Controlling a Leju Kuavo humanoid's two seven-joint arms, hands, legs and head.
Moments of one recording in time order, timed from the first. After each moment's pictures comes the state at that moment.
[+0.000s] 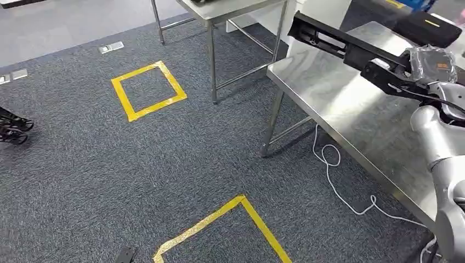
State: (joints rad) left arm -0.10 -0.11 0.32 -0.19 -0.39 0.16 -0.15; right arm -1.11 -0.40 0.31 -0.50 1.19 -0.28 -0.14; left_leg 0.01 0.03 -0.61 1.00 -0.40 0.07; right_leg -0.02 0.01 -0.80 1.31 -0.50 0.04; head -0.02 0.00
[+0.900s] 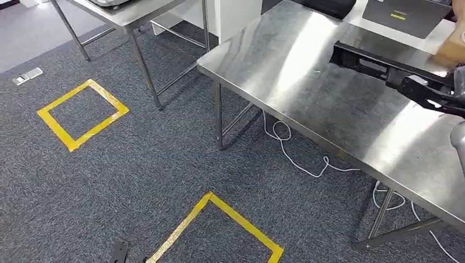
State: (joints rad) left arm -0.11 -0.12 0.38 -0.19 -0.36 0.28 -0.41; right arm -1.09 -0.56 0.32 -0.45 1.25 -0.27 -0.09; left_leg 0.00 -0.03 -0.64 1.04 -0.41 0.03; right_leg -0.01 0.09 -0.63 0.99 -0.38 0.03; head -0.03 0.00
